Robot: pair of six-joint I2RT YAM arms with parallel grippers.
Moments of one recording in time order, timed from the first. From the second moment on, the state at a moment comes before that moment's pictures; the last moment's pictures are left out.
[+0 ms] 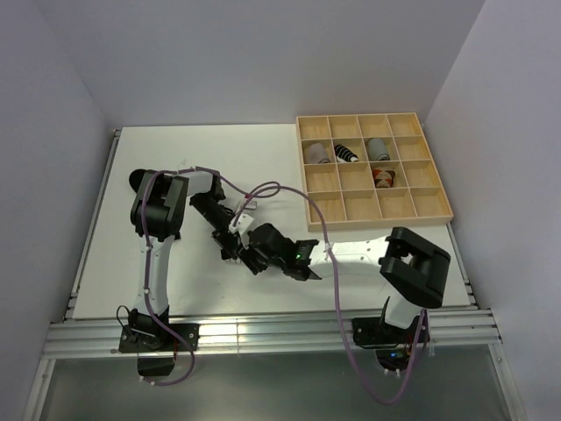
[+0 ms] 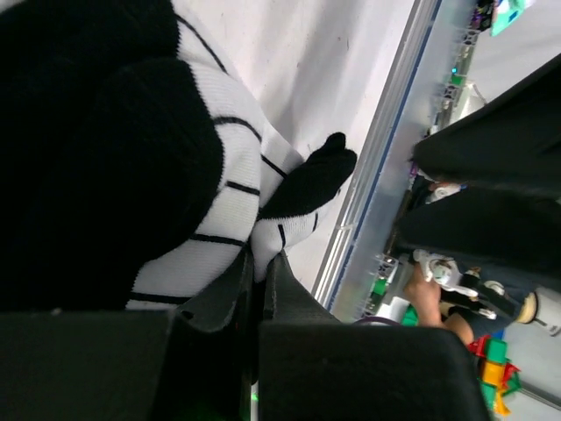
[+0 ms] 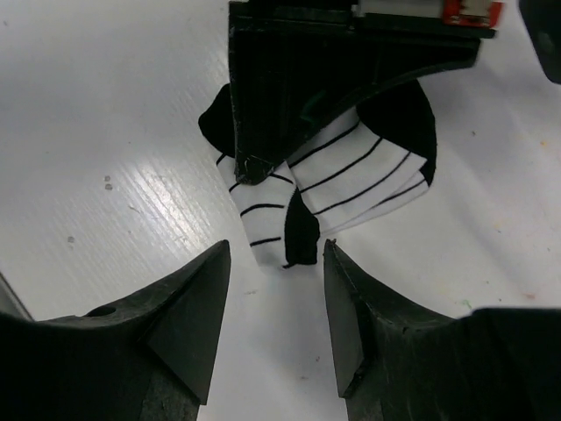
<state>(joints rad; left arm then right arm) -0.30 2.30 1.50 -1.35 0.91 0.82 1.10 1.60 0.85 0.13 0.13 0.13</state>
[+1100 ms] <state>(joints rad) -0.27 2.19 1.45 -1.23 0.89 0.71 1.15 1.89 1.05 0.06 0.22 -0.06</state>
